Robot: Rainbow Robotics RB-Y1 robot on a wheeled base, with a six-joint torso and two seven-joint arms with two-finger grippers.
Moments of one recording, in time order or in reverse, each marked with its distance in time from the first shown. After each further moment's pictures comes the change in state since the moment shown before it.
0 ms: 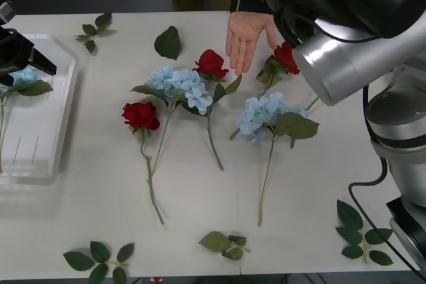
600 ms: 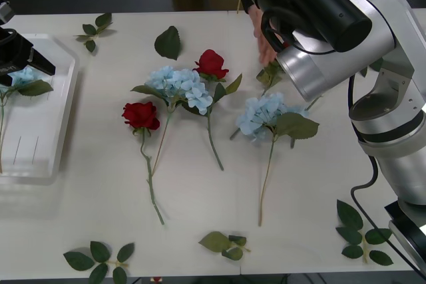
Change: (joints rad) right arm 0.000 0.001 0.035 0.149 0.103 -0.161 -0.061; left arm 0.000 0.000 0.000 0.000 -0.013 0.000 -0.001
